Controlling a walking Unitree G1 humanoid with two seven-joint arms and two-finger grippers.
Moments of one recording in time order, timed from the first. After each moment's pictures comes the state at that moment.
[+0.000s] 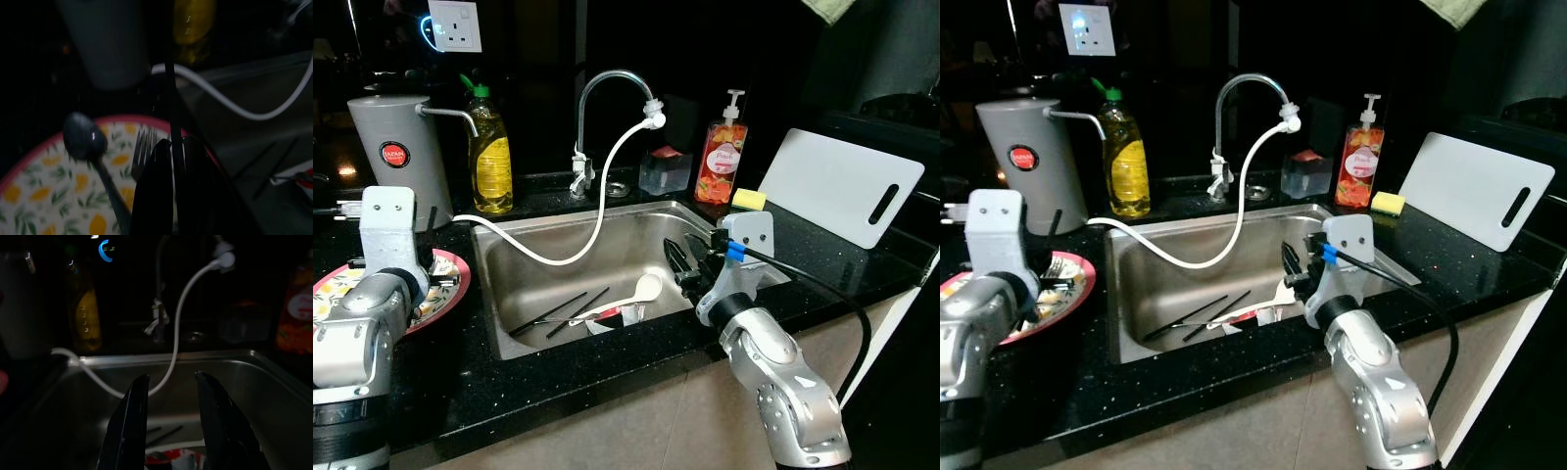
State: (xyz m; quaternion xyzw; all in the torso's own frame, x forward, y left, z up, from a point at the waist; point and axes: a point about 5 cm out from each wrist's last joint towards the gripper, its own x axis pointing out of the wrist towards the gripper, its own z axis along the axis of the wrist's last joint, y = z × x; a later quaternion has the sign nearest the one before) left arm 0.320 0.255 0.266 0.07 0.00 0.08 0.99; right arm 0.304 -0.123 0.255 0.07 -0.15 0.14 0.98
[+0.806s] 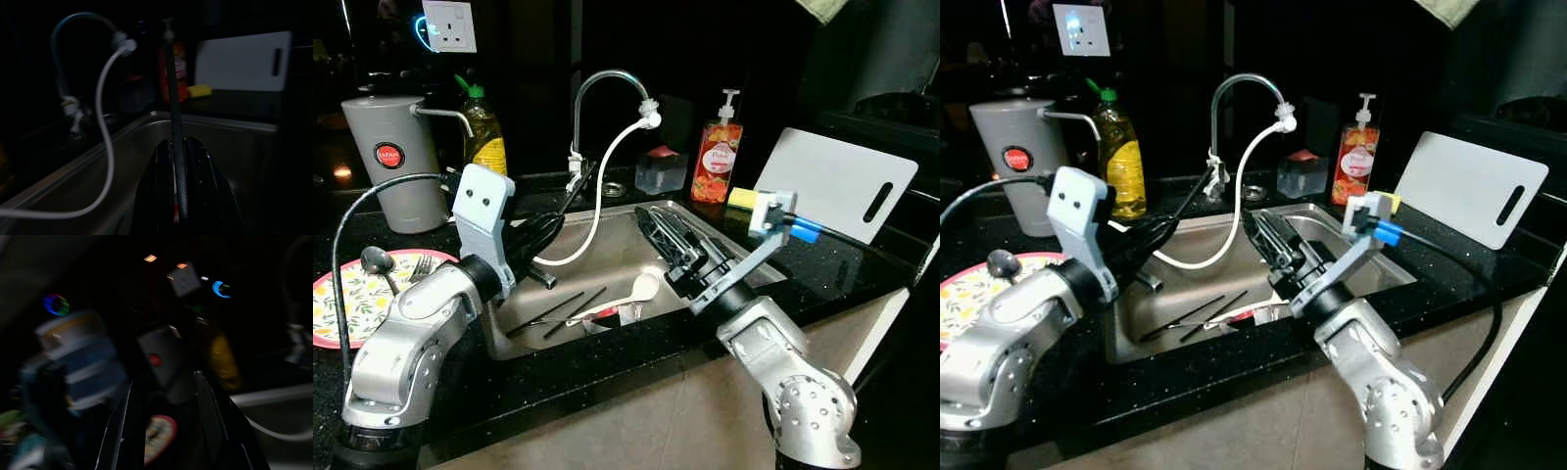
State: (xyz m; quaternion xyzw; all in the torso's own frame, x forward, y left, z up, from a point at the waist) left arm 0.294 0.152 0.297 0.06 -0.16 -0.30 0.94; right arm 0.270 -0.099 0.295 0.31 -0.18 0.38 0.85
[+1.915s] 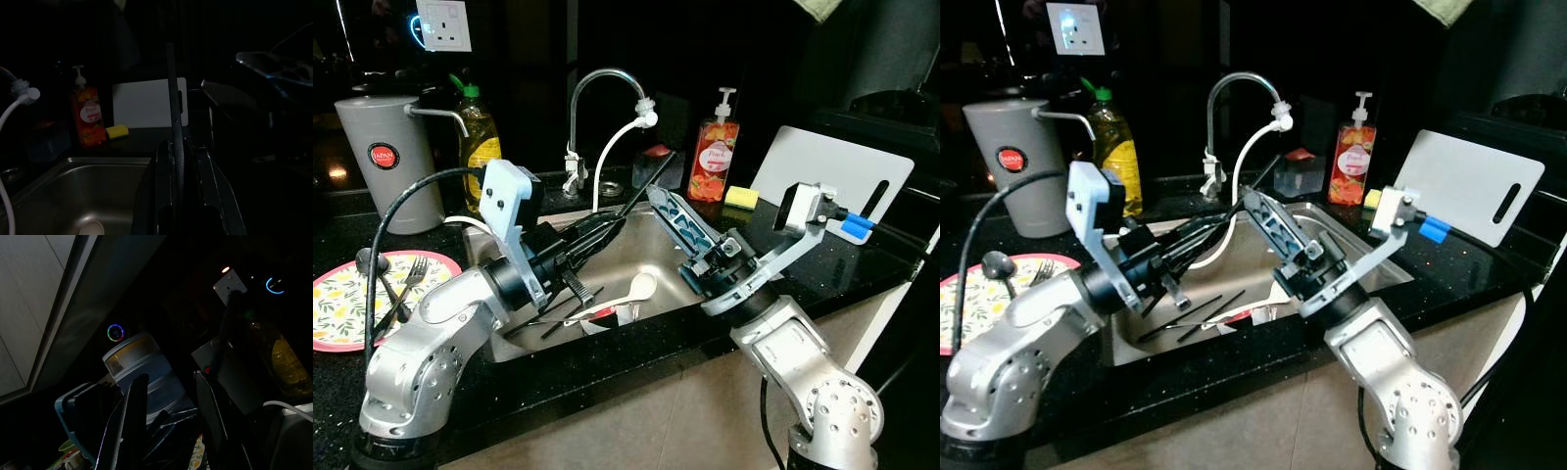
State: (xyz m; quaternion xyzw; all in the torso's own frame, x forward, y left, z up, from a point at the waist) left arm 0.269 0.116 0.310 0.01 -0.21 -0.45 0.87; right arm 0.256 -0.106 0.306 0.41 -0.17 0.45 0.78
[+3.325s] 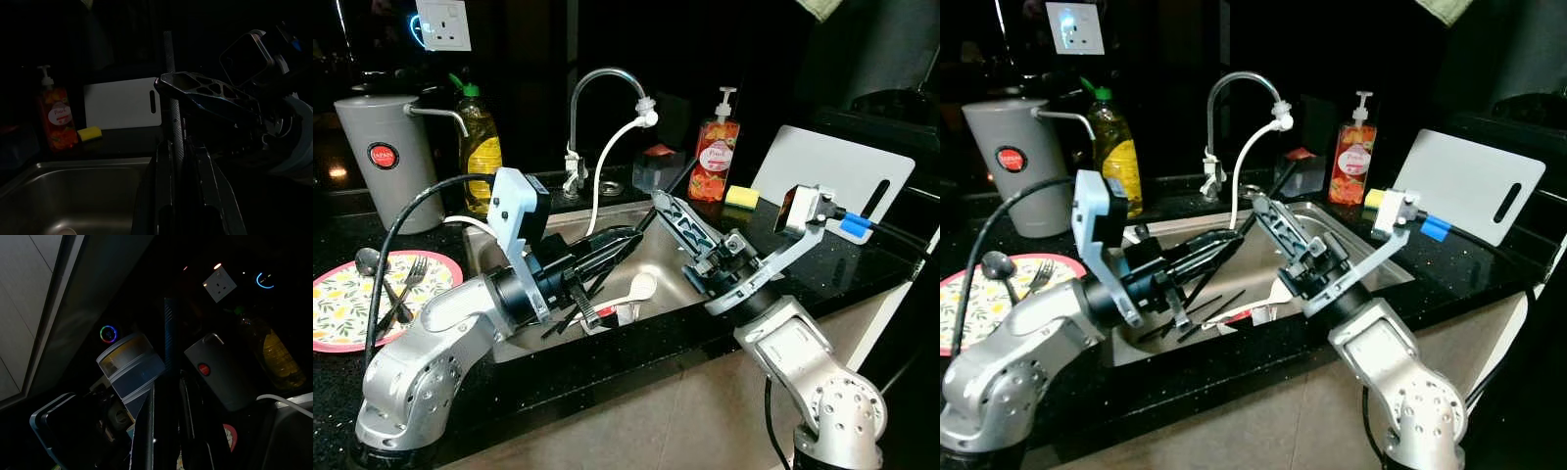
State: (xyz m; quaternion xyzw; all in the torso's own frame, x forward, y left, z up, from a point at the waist) left arm 0.257 0.109 0.306 0.00 -0.20 -0.50 0.84; right arm 0.259 -0.109 0.304 0.42 -0.15 0.44 0.78
